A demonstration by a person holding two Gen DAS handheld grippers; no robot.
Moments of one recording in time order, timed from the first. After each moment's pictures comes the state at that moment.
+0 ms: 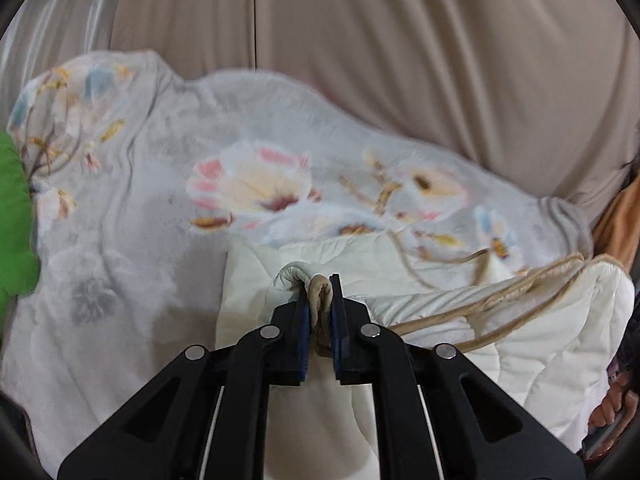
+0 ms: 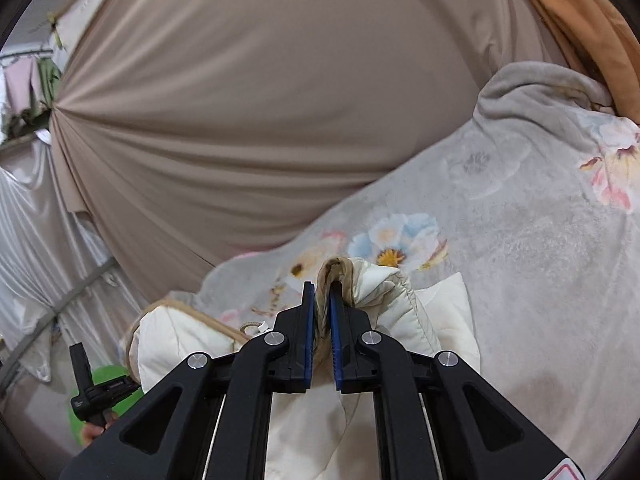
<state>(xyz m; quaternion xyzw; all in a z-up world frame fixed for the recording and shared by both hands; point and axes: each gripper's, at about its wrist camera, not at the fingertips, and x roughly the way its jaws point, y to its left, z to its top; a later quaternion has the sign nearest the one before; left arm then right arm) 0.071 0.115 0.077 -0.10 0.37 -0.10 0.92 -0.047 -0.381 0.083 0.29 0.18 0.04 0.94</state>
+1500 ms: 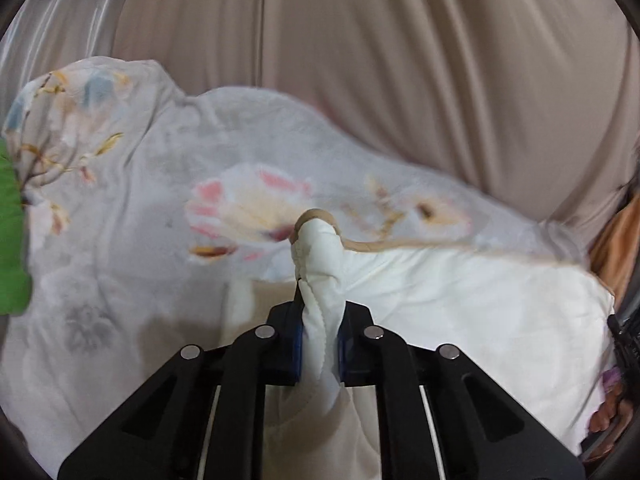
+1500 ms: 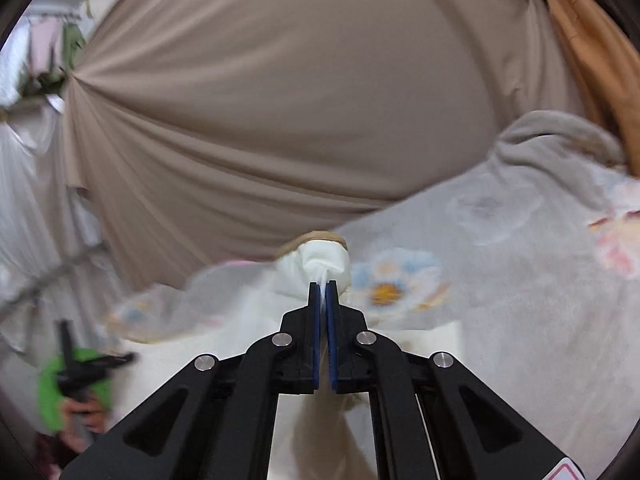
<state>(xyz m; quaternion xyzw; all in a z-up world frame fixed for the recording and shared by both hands) 0.088 0.132 0.075 -0.11 0.34 -0.10 0.93 -0.039 -0.383 0.088 0.21 0.16 0.01 0.96</state>
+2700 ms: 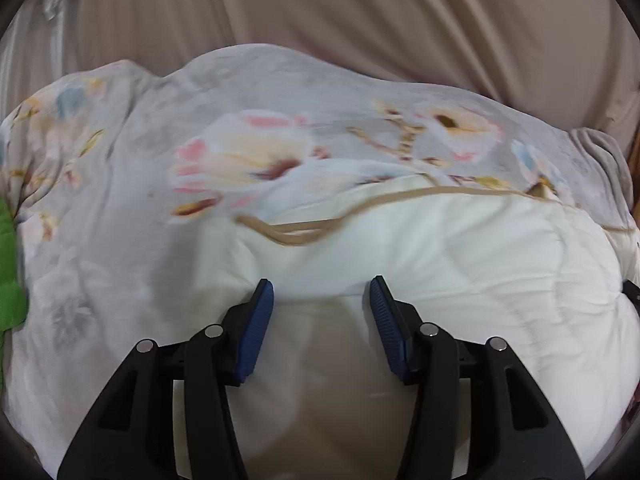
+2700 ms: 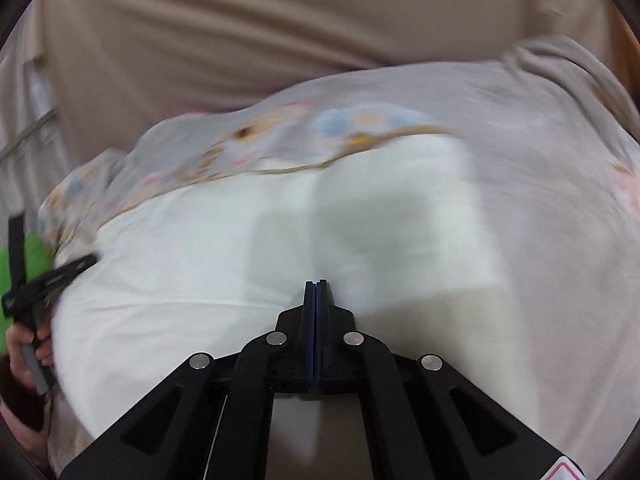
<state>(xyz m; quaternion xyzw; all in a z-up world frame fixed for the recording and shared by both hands) 0.094 0.091 0.021 0.00 0.38 -0.08 0.92 0.008 -0.358 -0.006 0.14 0.35 -0.01 0.93</state>
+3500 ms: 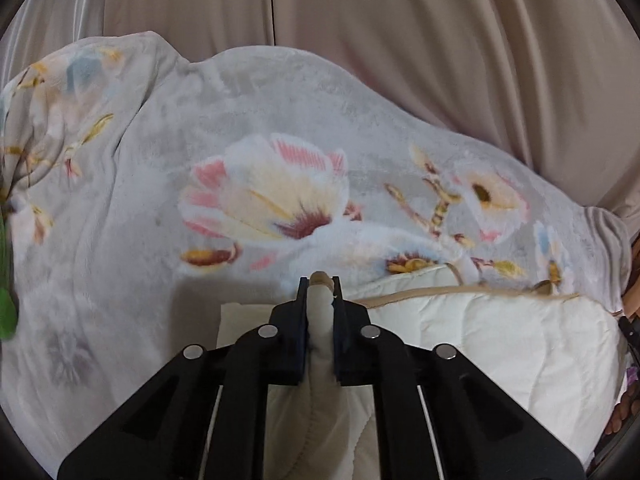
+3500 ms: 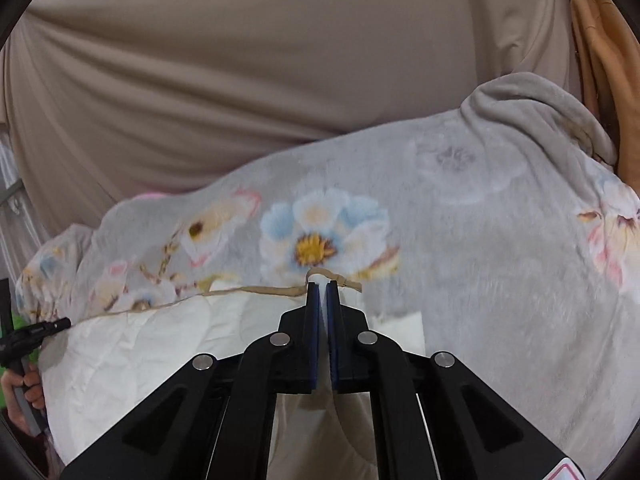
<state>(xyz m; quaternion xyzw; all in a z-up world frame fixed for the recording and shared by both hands) 0.160 0.110 0.051 -0.09 0.39 -0.04 0.91 0.064 -0.385 0.053 0.16 0.29 -0.07 0.94</state>
